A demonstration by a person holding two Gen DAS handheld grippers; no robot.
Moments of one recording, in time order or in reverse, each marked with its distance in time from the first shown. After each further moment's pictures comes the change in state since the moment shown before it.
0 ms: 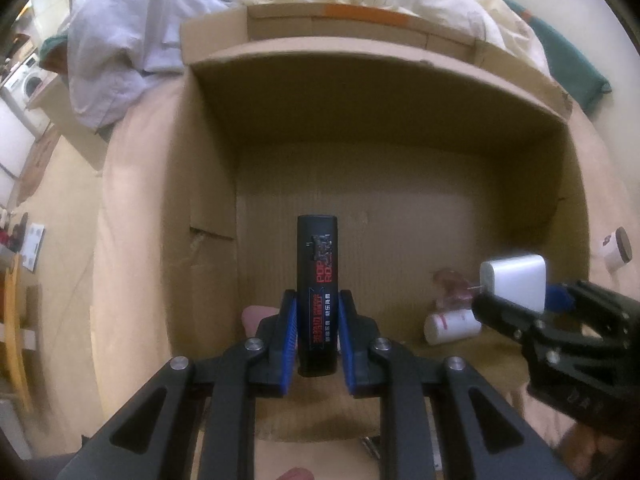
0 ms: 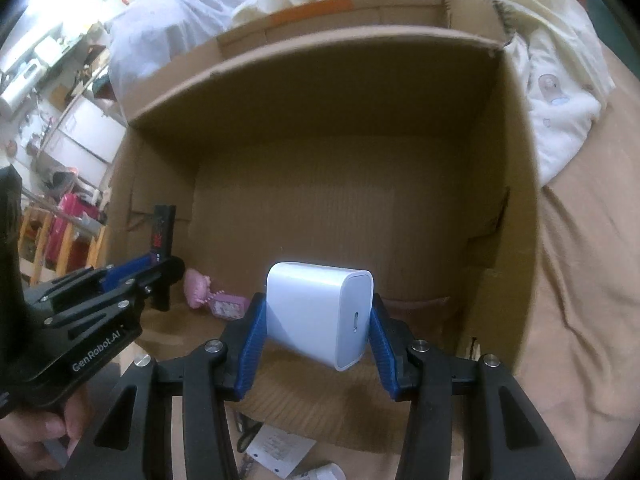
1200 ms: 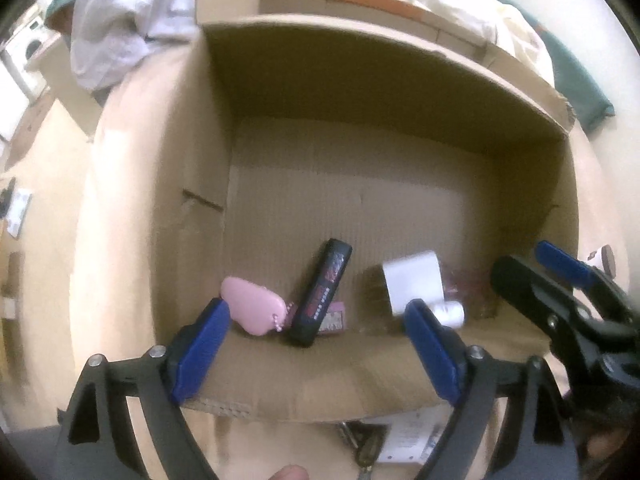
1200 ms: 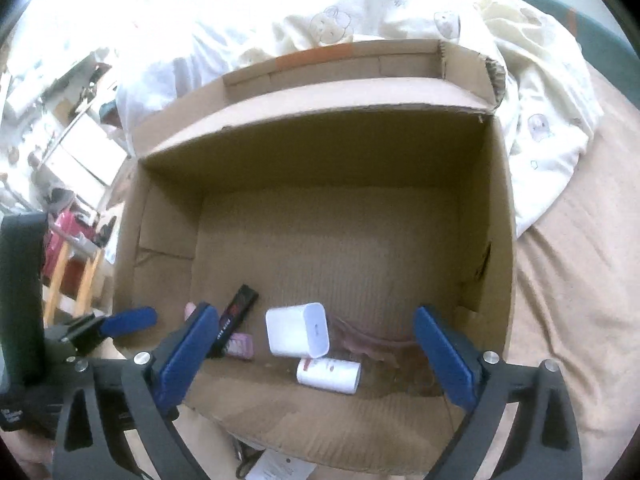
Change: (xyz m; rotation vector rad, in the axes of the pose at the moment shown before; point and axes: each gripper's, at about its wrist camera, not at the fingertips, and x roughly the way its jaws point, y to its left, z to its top) left arm 0.005 0.010 -0.006 -0.087 0.052 -0.067; right arm -0.022 -0.006 -0.007 0.000 -0.143 -0.011
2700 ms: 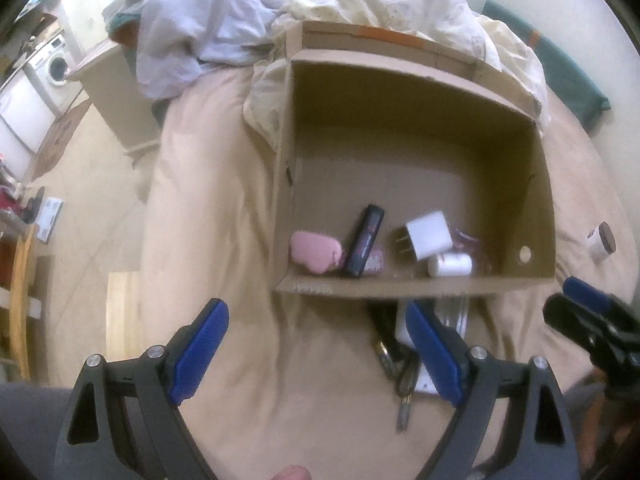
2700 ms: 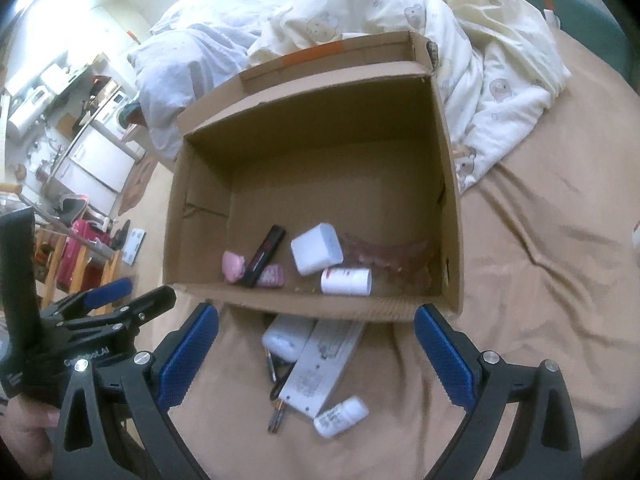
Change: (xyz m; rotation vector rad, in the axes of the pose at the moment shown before) left arm -0.082 0.023 -0.062 0.007 -0.076 0.073; right arm -0.069 0.012 -0.053 0.073 0.026 0.037
